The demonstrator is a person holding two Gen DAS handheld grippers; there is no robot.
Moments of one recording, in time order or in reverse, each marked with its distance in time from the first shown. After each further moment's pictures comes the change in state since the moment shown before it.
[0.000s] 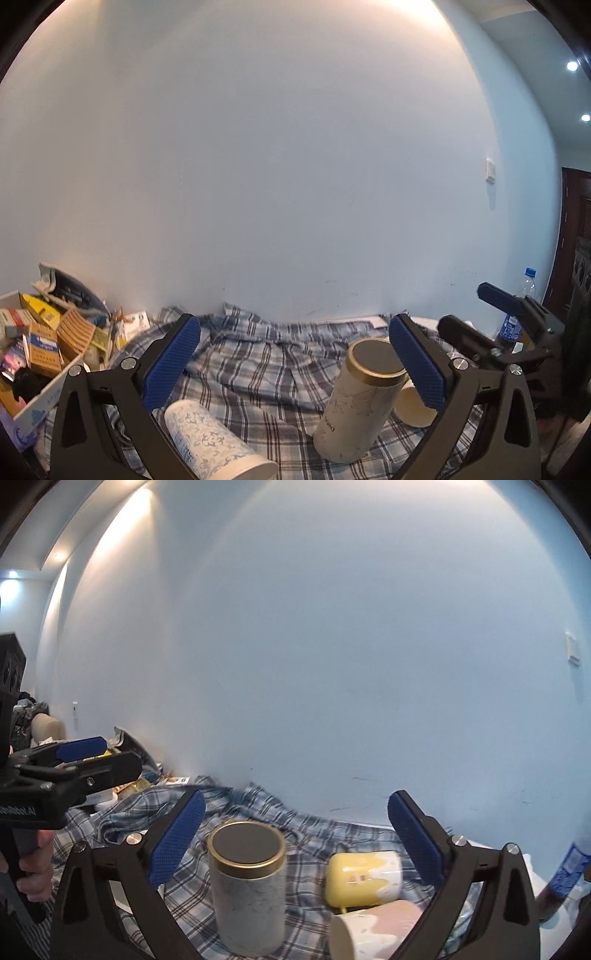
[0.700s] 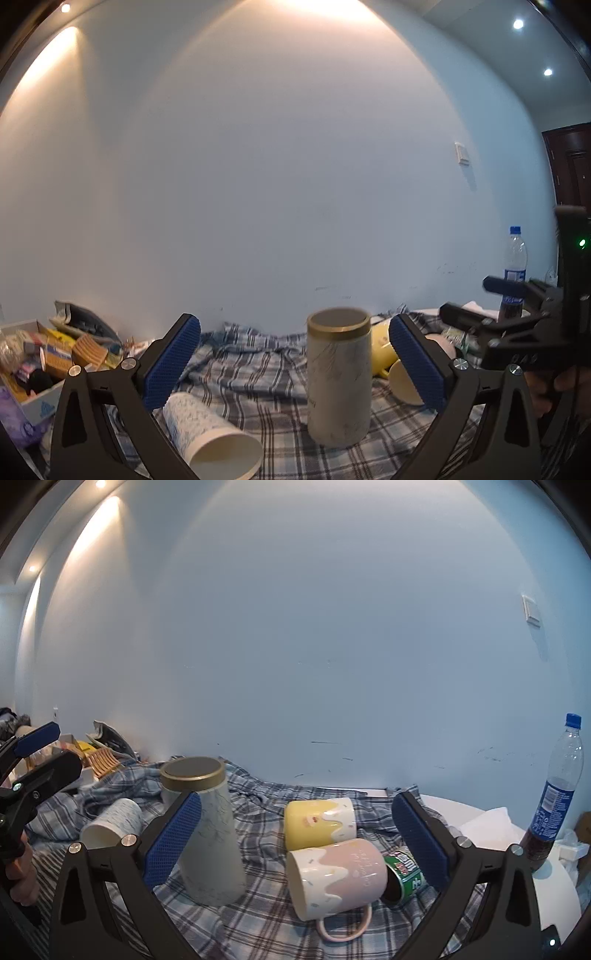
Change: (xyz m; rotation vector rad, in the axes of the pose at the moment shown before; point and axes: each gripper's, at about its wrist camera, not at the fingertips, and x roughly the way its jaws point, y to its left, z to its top) left arm -0.037 -0.050 -0.067 0.160 -0.124 0.049; right arm -0.030 -0.038 -0.061 0.067 0.030 -0.091
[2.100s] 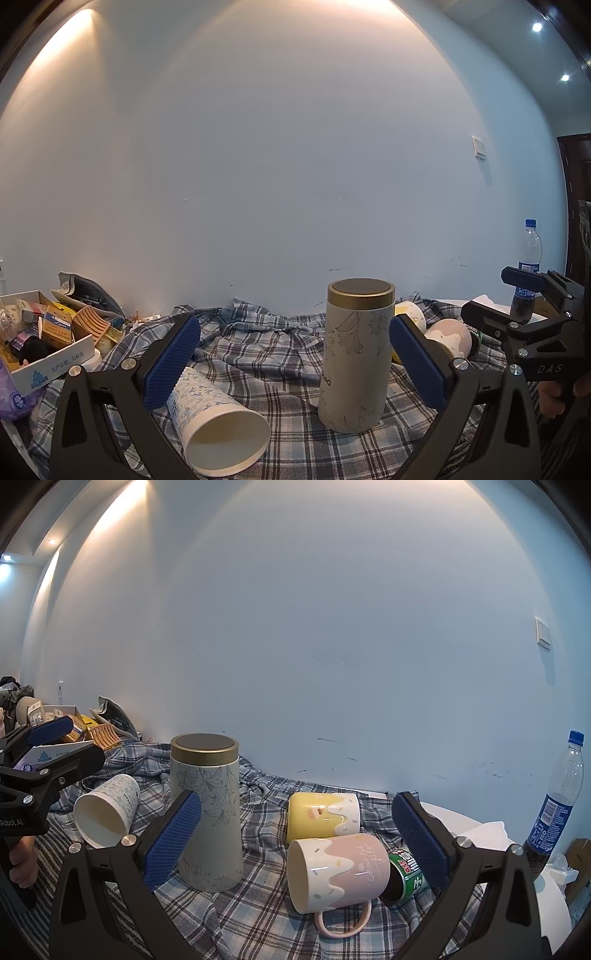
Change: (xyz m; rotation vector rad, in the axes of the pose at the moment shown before) left arm 0.013 0.012 -0.024 -0.047 0.042 0.035; right arm -0.003 0.015 -0.014 -0.090 -0.006 0.007
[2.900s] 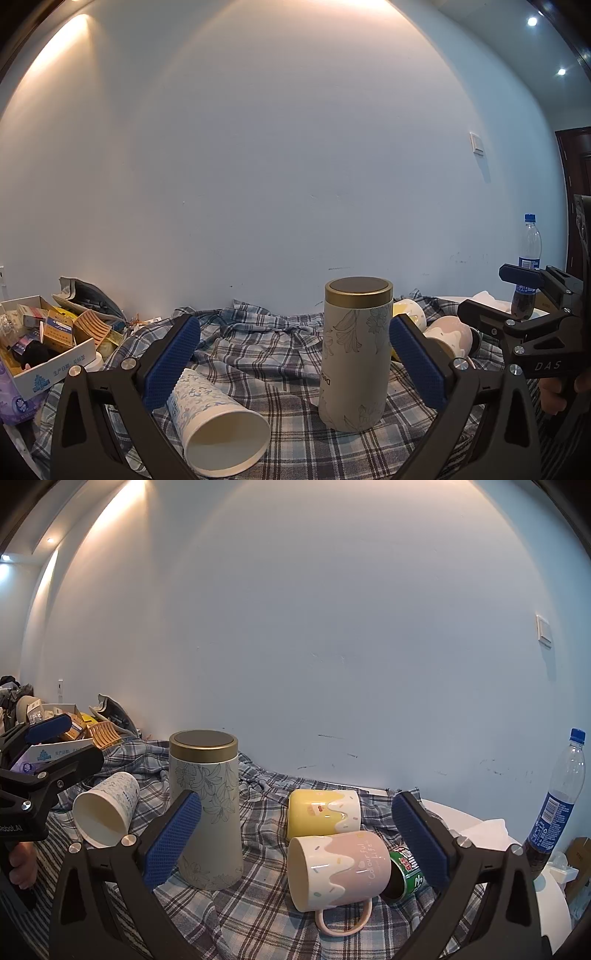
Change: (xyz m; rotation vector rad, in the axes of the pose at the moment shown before) left arm -0.002 0.000 0.001 0.013 0.000 -0.003; right arm 0.003 0.000 -0.001 0.001 0.014 0.001
